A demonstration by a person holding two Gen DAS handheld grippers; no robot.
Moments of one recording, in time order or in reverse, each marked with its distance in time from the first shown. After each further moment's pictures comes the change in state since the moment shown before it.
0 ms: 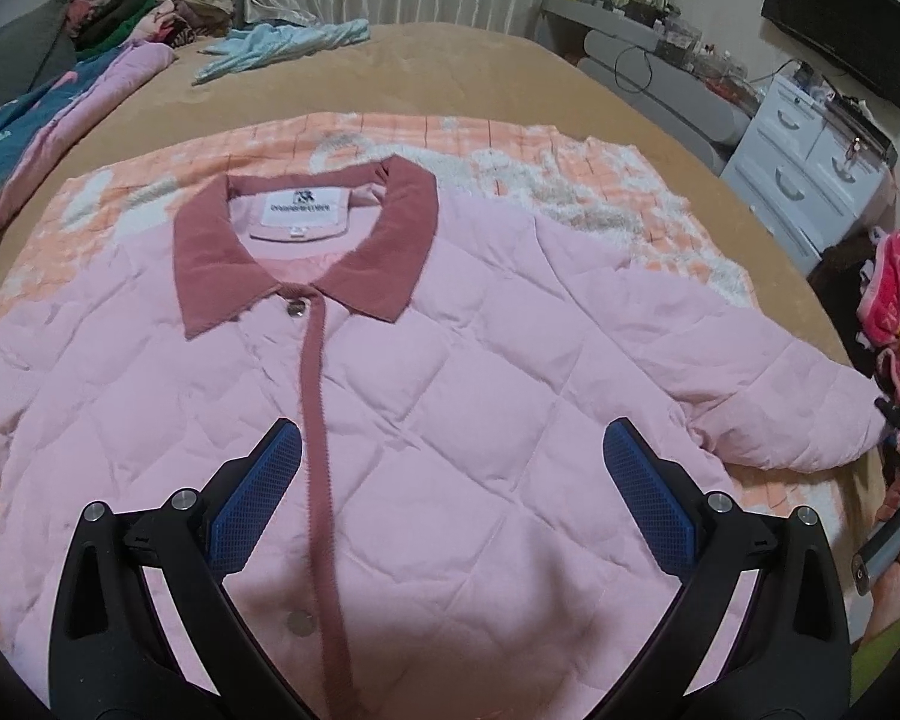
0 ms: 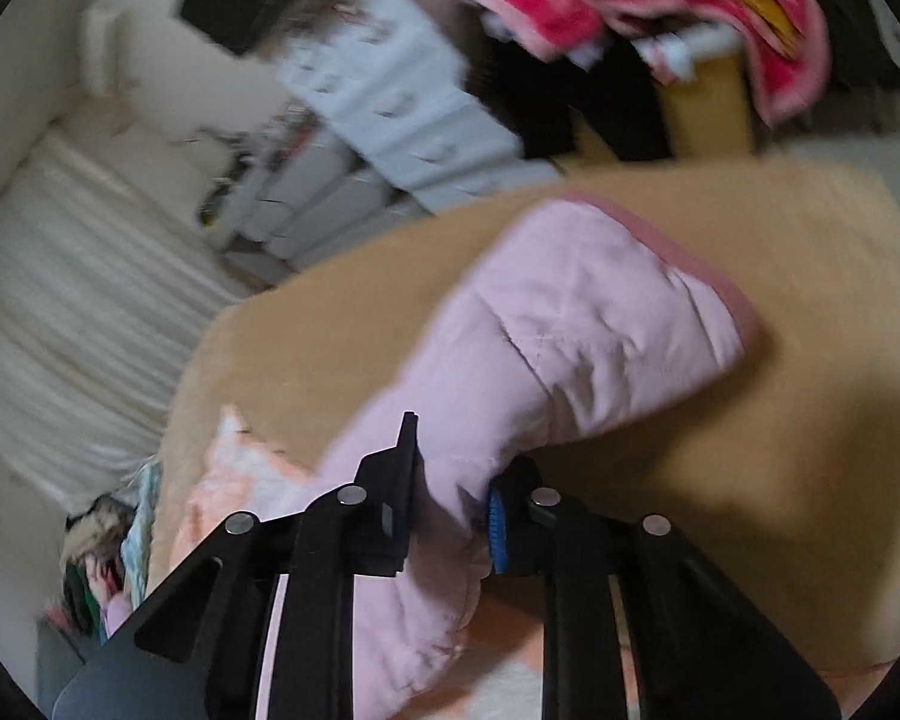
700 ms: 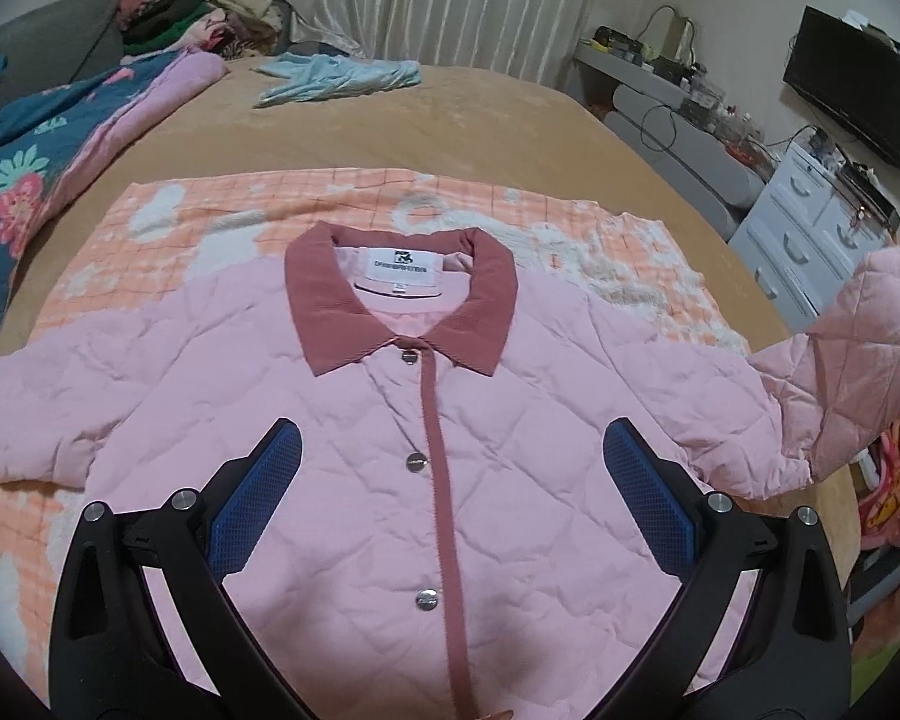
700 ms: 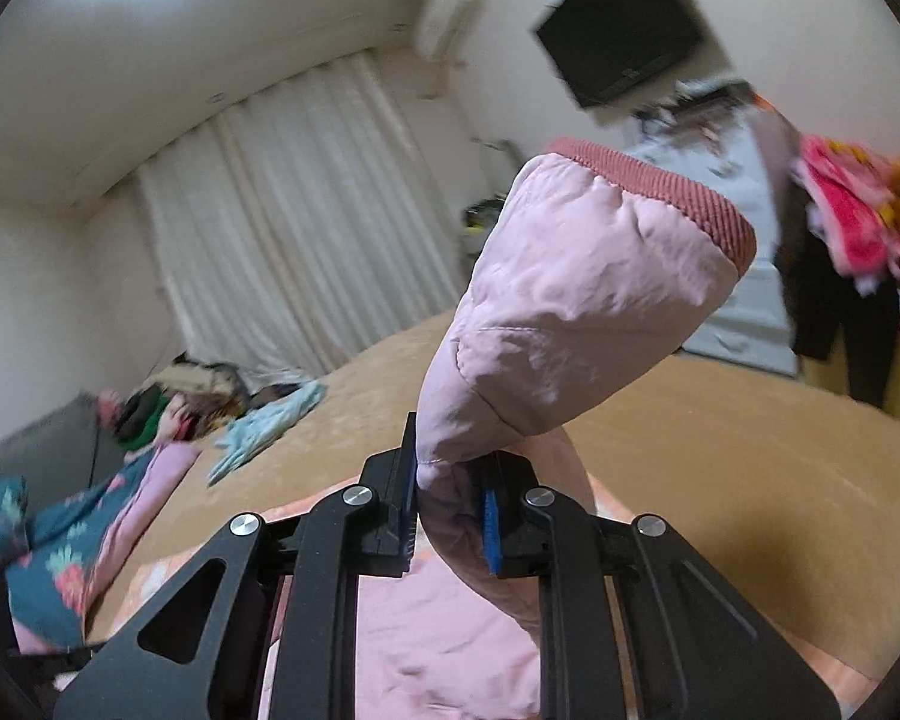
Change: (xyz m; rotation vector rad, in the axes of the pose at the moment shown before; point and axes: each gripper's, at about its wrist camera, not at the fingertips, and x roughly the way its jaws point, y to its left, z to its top) left arm -0.073 0.070 0.017 -0.088 -0.079 0.006; right arm -0.118 0.195 -0.064 -0.576 -0.145 0.444
